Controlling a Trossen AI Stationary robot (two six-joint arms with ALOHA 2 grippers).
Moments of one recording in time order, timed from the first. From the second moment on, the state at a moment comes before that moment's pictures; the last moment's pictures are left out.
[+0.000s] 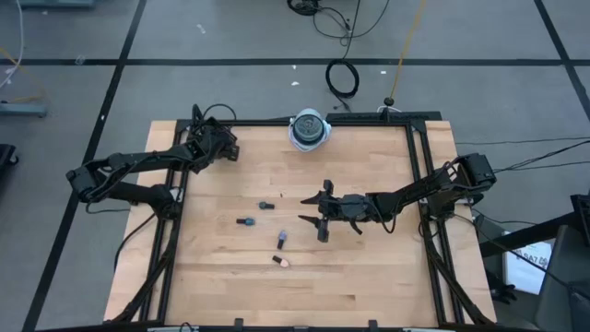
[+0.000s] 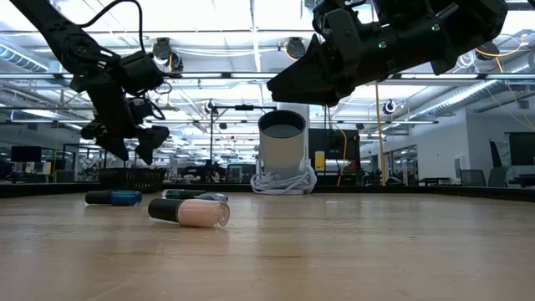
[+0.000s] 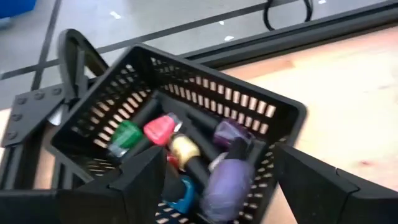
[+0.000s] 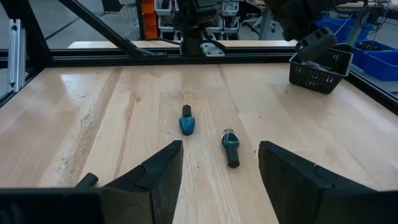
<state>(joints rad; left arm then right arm) 0.68 1.22 0.48 -0.13 -0.55 -0.42 0.18 1.64 0.71 0.68 0.29 0.07</state>
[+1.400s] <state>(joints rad) 0.50 1.13 0.48 0.25 0.17 -0.15 0.35 2.06 1.30 0.05 0.27 0.20</state>
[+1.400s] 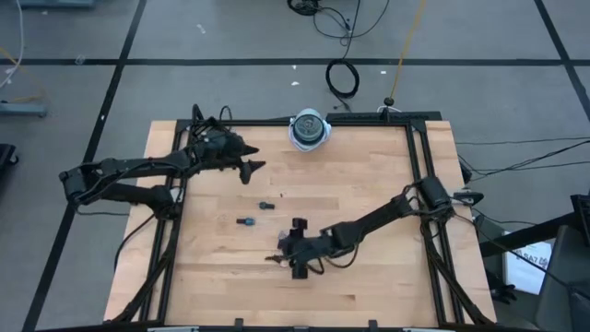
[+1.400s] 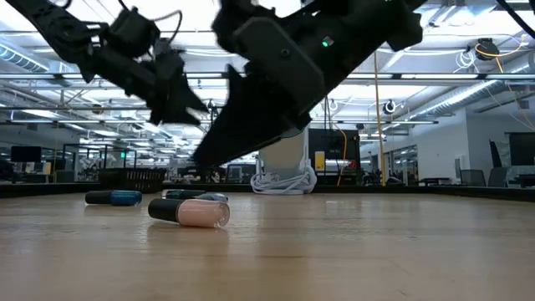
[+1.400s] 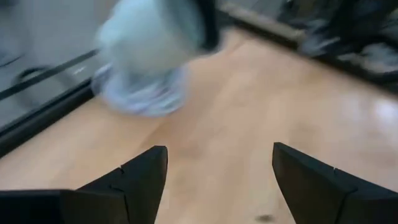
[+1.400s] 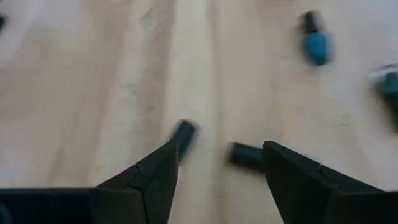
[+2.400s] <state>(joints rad) 0.34 0.99 0.48 0.35 0.21 -0.27 0.37 2.16 1.33 -0.04 0.19 0.29</state>
